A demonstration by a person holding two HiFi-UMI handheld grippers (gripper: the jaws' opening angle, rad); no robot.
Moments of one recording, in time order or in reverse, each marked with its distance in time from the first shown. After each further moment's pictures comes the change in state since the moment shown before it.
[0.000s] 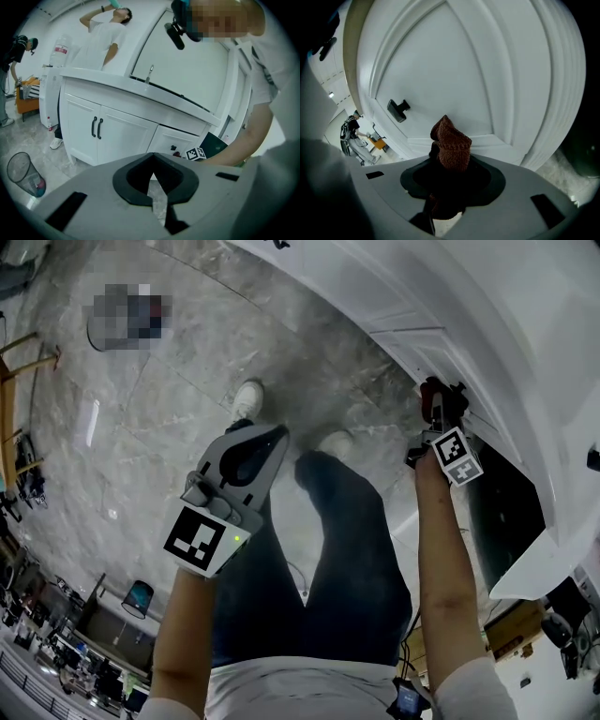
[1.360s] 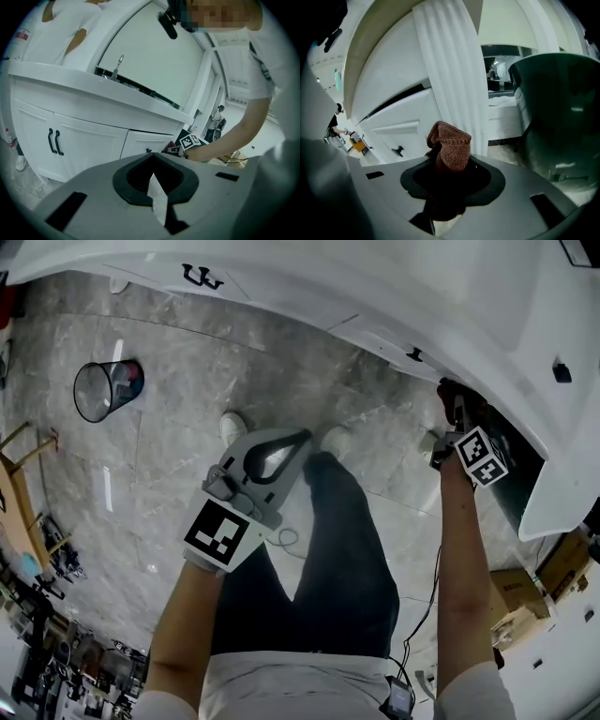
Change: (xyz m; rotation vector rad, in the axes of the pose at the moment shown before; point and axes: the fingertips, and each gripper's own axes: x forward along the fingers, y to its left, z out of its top) left arm 0.034 -0.055 0.042 0.159 0.080 -0.361; right arm -0.119 -0.061 0.071 -0.028 -0.103 -0.243
